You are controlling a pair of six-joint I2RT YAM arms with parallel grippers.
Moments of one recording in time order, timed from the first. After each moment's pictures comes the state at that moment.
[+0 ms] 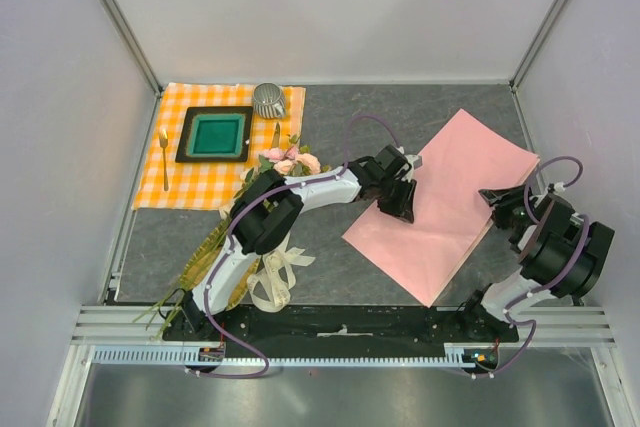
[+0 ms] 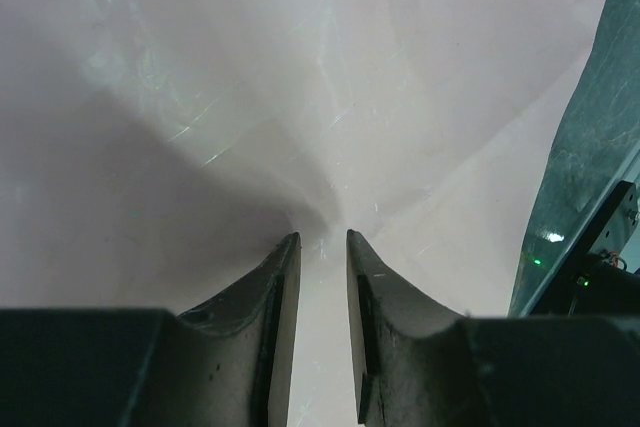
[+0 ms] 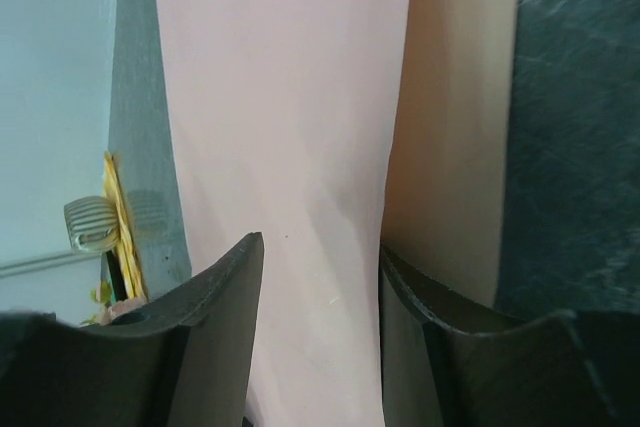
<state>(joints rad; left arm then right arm) -0.93 2.31 1.73 -0.28 0.36 -0.51 -0.67 1.59 0.38 0.60 -0.63 0.75</state>
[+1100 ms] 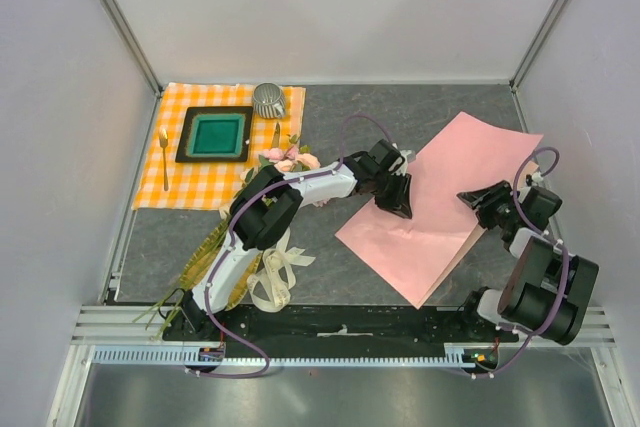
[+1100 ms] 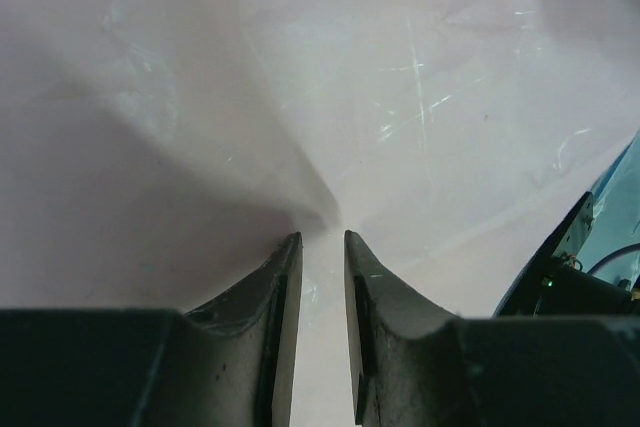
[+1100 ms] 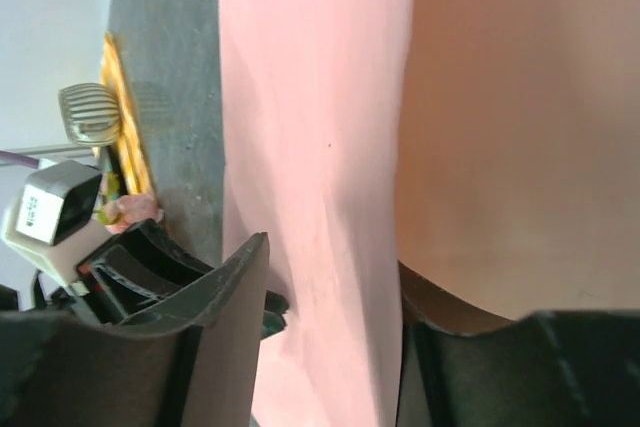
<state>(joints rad) -0.88 2.34 1.75 -0.27 0.45 -0.57 -0.52 1.32 0.38 0.29 -0.70 0.71</state>
